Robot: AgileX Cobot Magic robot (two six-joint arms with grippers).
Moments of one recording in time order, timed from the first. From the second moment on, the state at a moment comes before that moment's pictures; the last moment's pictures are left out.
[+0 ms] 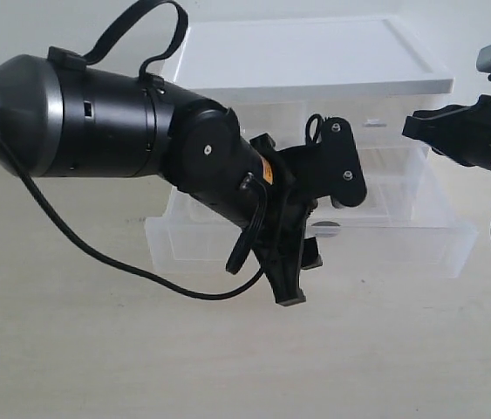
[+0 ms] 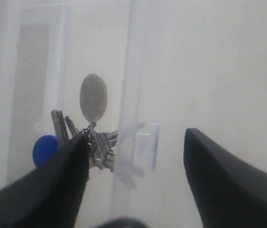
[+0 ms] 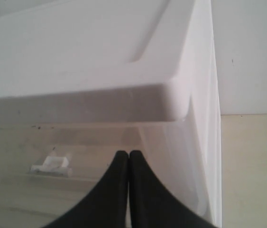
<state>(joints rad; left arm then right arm) -0.84 1.90 -1.35 -0.06 0.45 0.78 0.00 1.76 -0.82 -0.62 -0.71 0.70</state>
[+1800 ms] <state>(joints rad) -0.71 2.20 -1.80 -0.15 0.74 0.39 0.00 1.76 -0.82 -0.62 -0.71 0.70</state>
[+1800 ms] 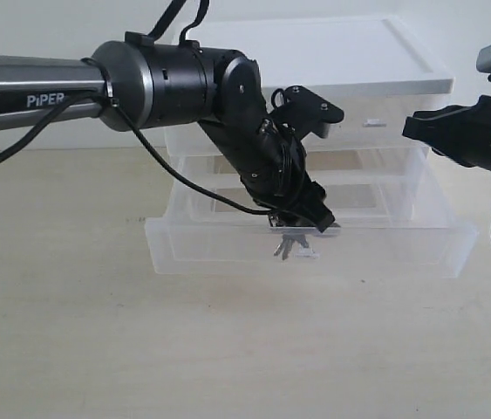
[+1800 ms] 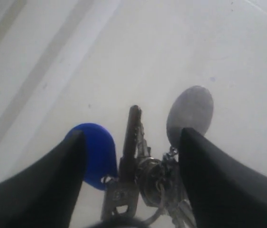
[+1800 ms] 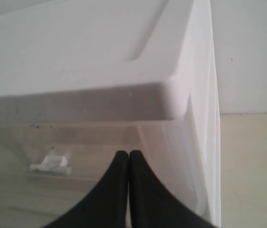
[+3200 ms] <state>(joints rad) -0.73 2.10 -1.80 -0.02 0.83 0.41 0.00 1.76 -0.82 -0.62 -0.71 0.70</state>
